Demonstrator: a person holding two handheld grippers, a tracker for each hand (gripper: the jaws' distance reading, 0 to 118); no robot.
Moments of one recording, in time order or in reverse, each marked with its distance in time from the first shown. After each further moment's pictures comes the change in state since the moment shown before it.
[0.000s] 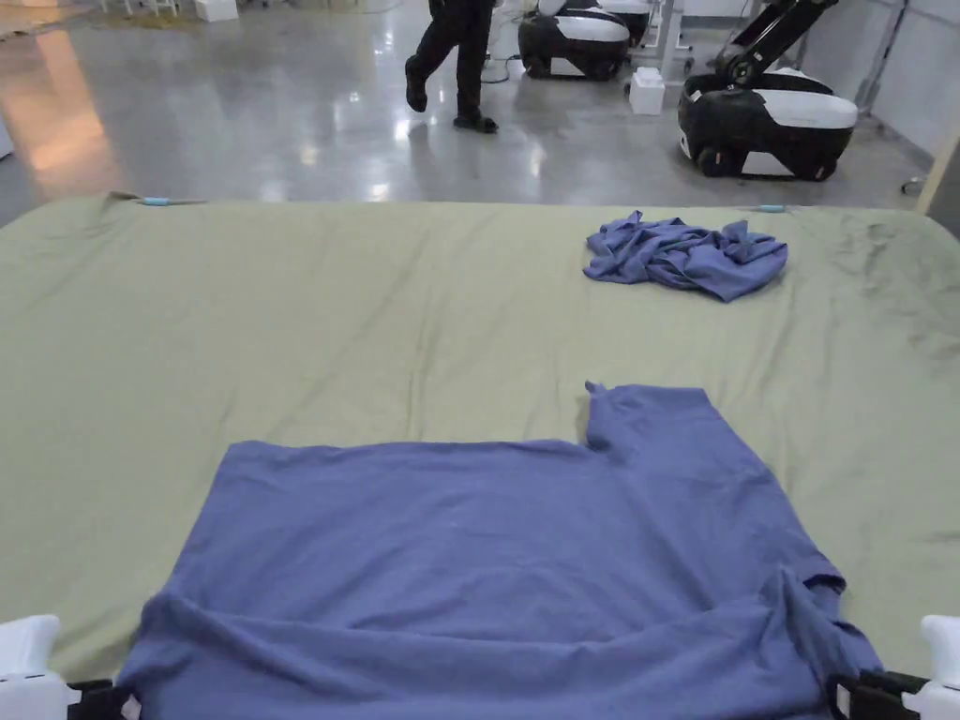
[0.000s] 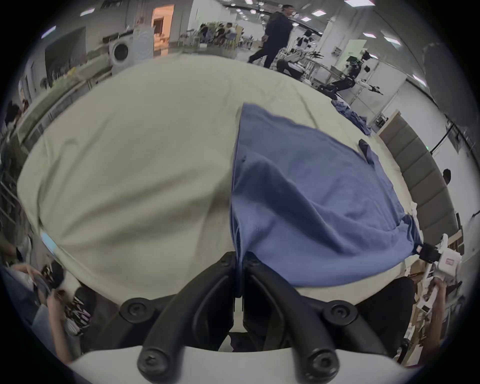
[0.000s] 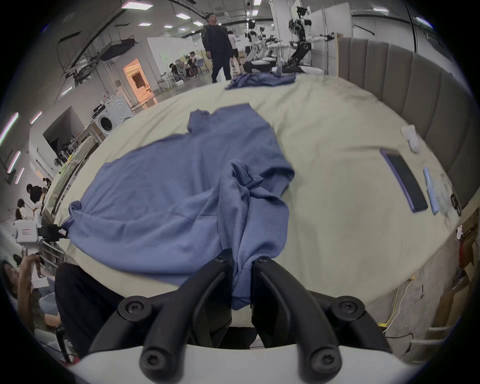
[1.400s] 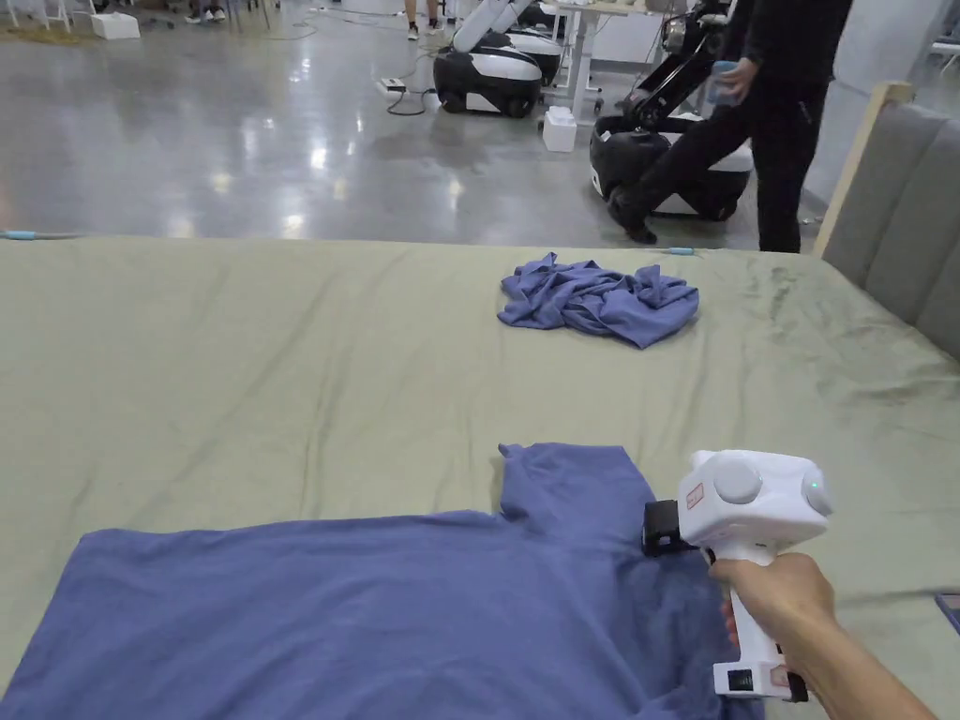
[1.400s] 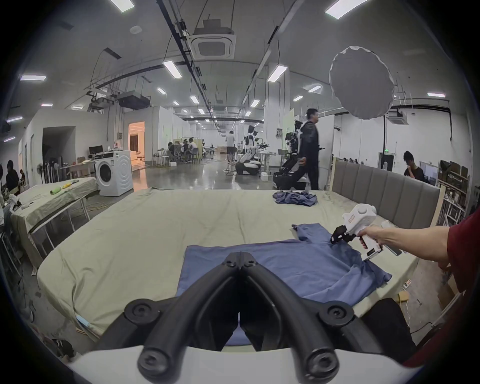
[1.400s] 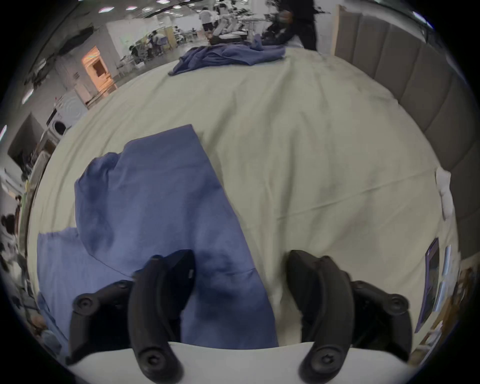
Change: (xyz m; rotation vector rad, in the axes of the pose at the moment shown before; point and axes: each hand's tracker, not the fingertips) left arm 0.126 -0.027 0.132 0.724 -0.045 -0.331; right arm 0.015 0.227 -0.201 -0.140 -0.202 -0.039
